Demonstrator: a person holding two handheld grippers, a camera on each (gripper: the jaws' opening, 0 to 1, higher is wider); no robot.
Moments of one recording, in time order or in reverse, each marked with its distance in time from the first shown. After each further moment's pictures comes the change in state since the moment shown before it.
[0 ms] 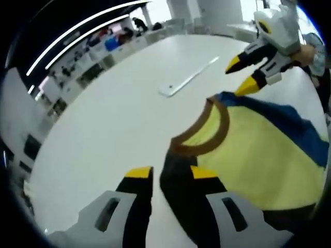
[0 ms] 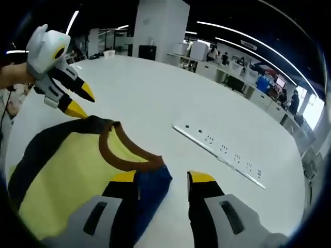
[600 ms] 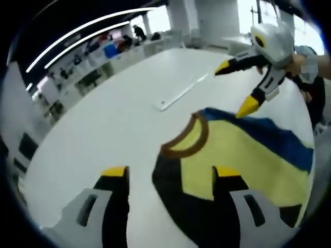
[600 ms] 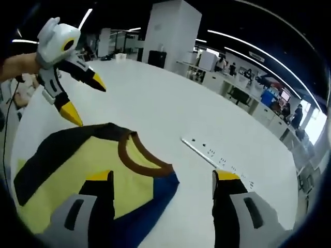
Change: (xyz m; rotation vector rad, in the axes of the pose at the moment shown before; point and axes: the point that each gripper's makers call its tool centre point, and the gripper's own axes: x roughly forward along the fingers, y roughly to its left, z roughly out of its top) left arm -0.050 -0.016 0.013 -0.026 -0.081 -0.045; right arm -0.046 0.025 0.025 -0.083 -0.065 0.017
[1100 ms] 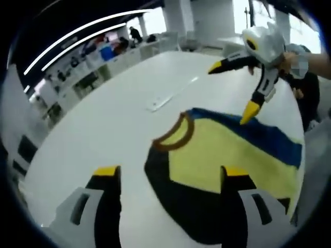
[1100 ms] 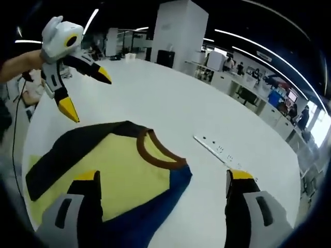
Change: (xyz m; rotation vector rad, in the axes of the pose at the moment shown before) left arm -0.037 -0.028 -0.004 0.014 0.007 -0.047; right arm -0.032 0.028 -0.009 -0.008 0.021 0.077
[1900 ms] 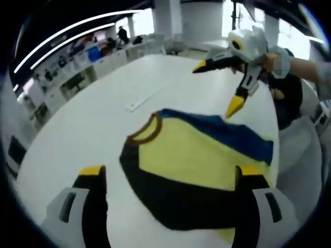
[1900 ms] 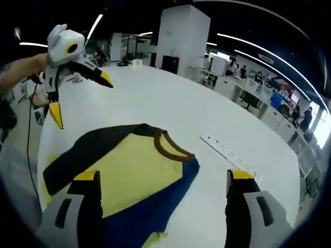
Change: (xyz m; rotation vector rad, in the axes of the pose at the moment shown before) left arm -0.046 -0.037 -0.005 -0.003 -0.028 -0.115; right arm -0.054 0.034 0.002 -0.012 -0.035 0.041
